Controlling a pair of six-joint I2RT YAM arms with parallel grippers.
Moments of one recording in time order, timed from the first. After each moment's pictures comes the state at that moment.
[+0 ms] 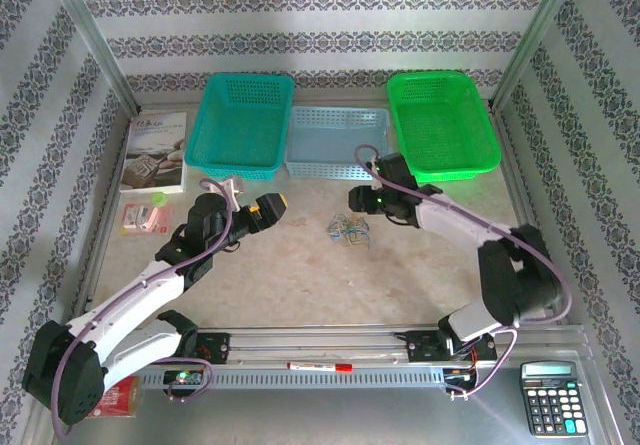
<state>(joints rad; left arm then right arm) -0.47 0.96 0.53 0.06 0.18 -0.85 0.44 1.55 0.94 -0.29 -0.14 0.38</state>
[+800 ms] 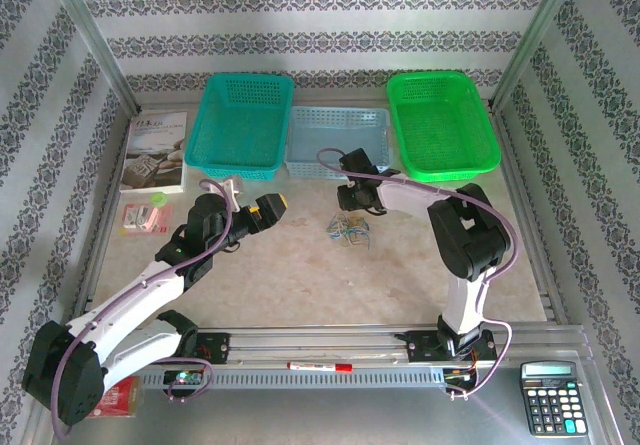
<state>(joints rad) -0.47 0.96 0.52 0.06 0.18 -0.86 0.52 1.88 1.16 -0.36 0.07 0.31</state>
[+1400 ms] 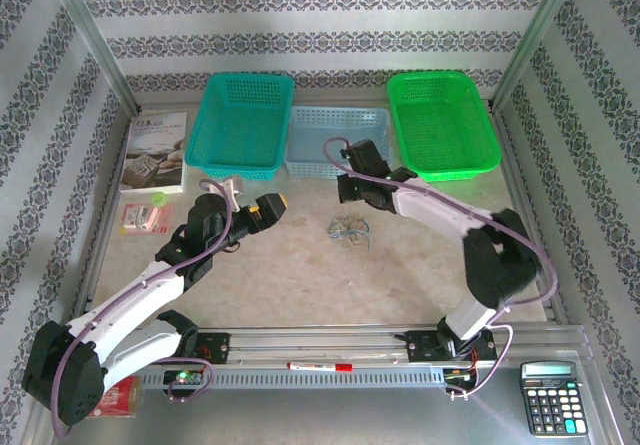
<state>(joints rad) -0.47 0.96 0.52 0.06 0.18 -0.87 0.56 1.60 1.14 -0.38 0.06 0.31</state>
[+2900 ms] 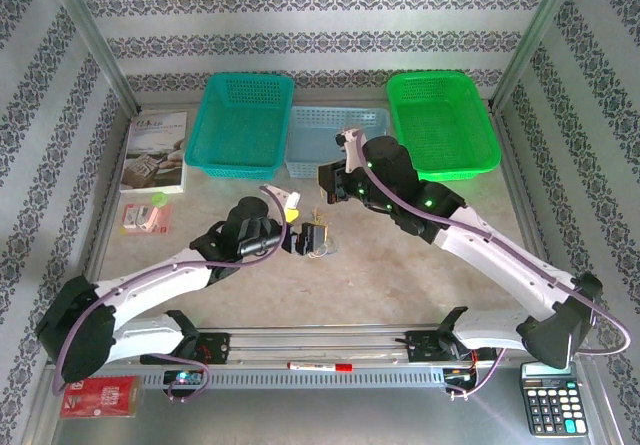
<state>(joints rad) -0.72 1.19 0.61 0.16 0.16 -0.41 0.78 1.25 1.23 -0.40 -0.08 0.43</state>
